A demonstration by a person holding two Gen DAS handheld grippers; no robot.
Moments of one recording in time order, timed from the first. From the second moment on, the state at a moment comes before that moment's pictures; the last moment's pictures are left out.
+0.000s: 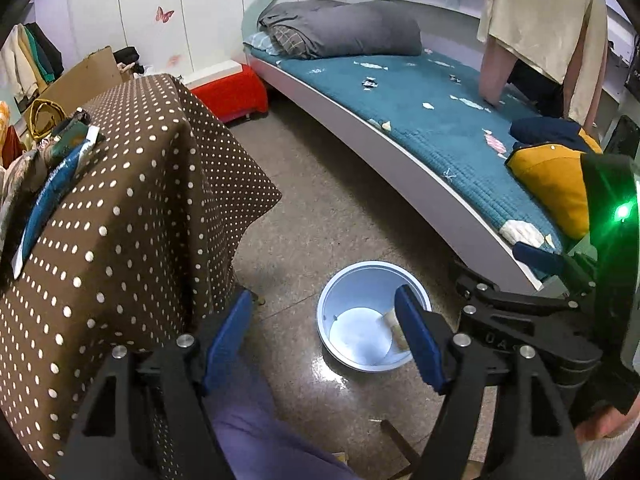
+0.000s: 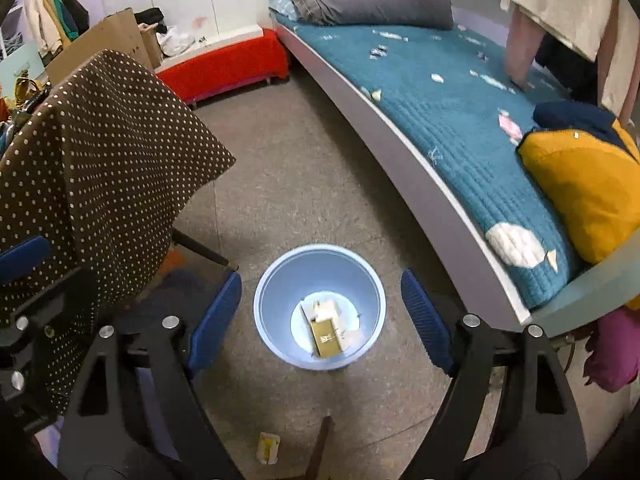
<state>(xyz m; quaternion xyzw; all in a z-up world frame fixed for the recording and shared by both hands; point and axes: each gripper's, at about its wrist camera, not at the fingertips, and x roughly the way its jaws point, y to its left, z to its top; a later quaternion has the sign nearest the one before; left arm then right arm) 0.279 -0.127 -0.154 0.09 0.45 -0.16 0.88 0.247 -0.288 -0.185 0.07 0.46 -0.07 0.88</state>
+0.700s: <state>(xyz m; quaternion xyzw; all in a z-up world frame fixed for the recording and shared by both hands) 0.262 -0.115 -0.143 0.08 0.43 -0.15 0.89 0.208 -0.271 -0.165 0.09 0.45 -0.06 0.89</state>
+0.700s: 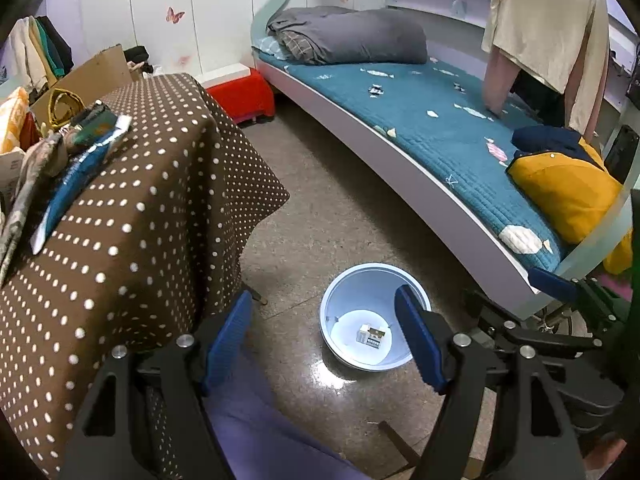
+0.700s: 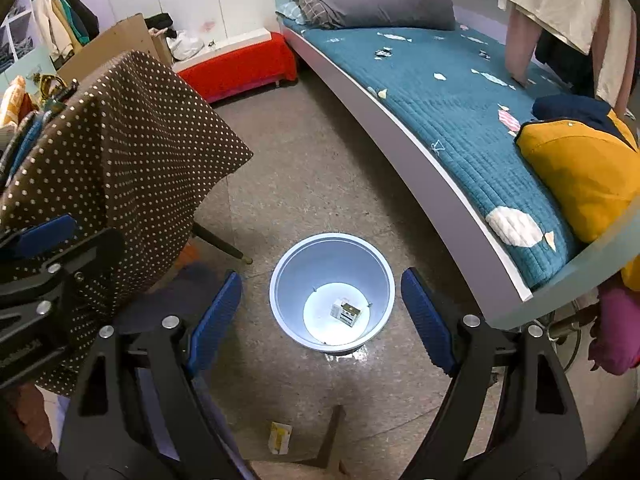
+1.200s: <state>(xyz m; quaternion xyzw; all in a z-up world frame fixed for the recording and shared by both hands) 0.236 -0.095 -0.106 0.07 0.38 -0.15 0.91 0.188 -0.259 -0.121 0.08 0.39 -0.04 0.91</state>
